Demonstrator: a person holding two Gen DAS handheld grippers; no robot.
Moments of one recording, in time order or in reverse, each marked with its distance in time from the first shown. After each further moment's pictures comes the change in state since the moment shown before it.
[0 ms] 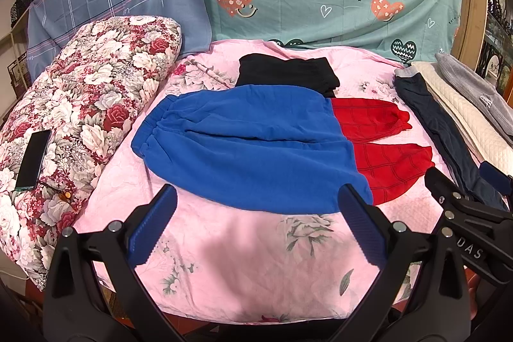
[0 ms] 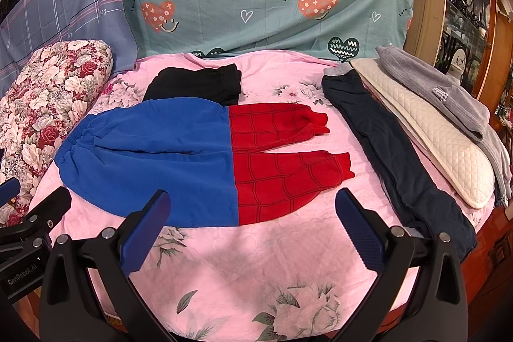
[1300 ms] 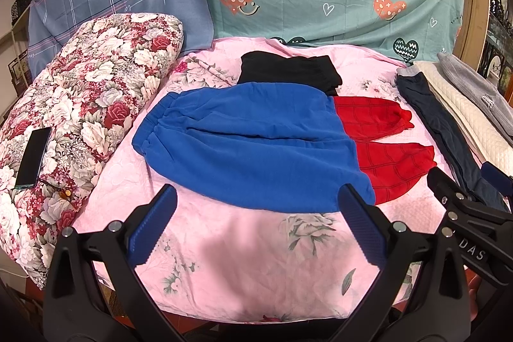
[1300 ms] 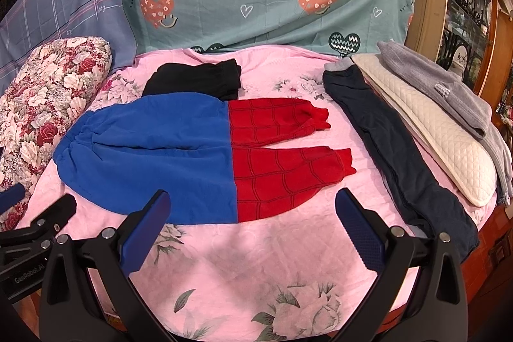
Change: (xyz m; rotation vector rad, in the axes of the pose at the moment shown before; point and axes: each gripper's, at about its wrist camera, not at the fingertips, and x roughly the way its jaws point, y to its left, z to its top) left arm 0.003 0.008 -0.005 -0.002 0.009 0.003; right arm 0.010 -0.004 -0.004 0.002 0.025 0.000
